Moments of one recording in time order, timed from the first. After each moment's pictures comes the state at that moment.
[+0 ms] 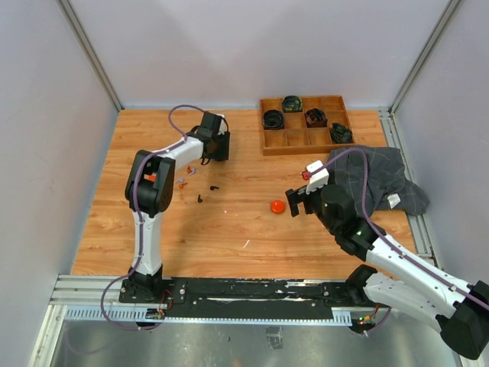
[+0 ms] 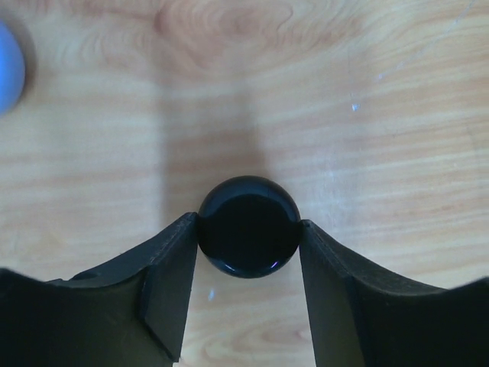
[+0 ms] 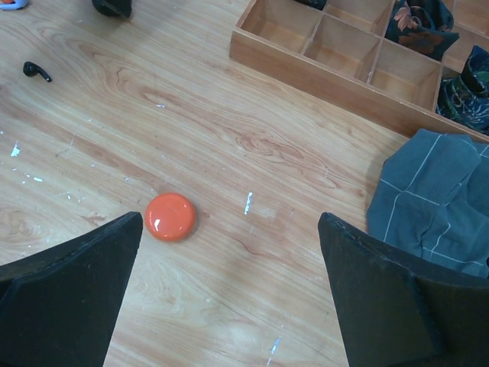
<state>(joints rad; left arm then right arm) -0.34 2.17 1.59 -0.28 -0.09 -0.19 0.73 0.83 0.54 -0.03 0.33 -0.05</state>
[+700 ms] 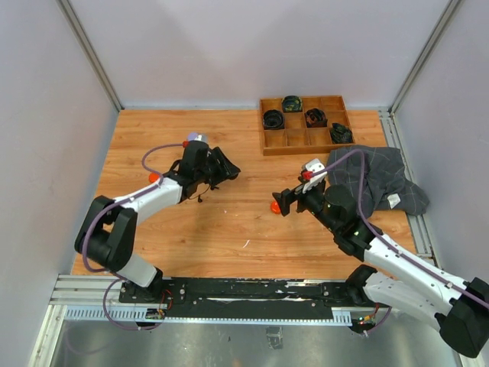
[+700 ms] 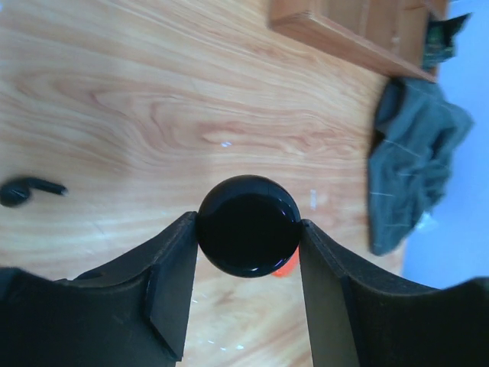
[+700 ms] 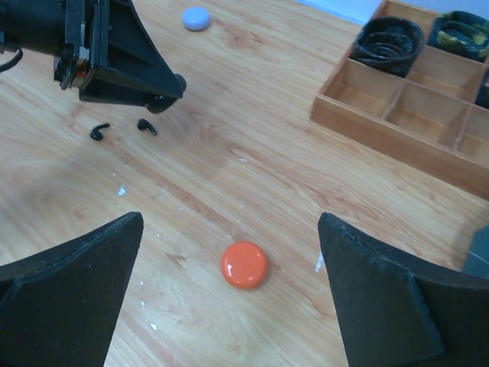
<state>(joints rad) -0.43 1.56 0.91 0.05 0.10 -0.86 0.73 0.84 0.52 0.15 0.13 0.02</state>
